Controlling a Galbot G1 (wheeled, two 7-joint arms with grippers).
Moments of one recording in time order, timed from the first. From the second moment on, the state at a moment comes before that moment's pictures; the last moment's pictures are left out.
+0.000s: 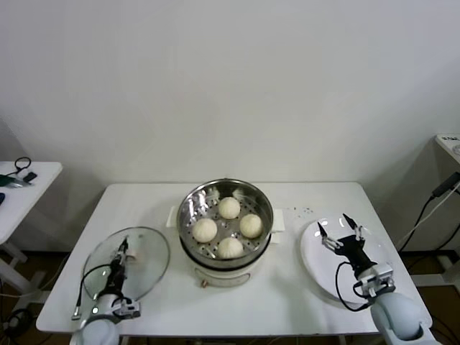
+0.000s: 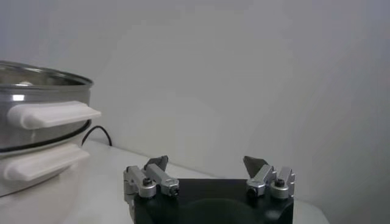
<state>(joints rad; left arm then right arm) 1.30 -1.40 -0.72 -1.45 1.48 -0.04 -0.21 -1.29 1.05 0.51 1.65 0.30 0.10 -0.14</state>
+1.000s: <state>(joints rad) 1.53 -1.33 -0.70 -1.86 1.32 0.18 -0.18 -1.25 1.02 0.50 1.61 0.29 0.11 -0.15</state>
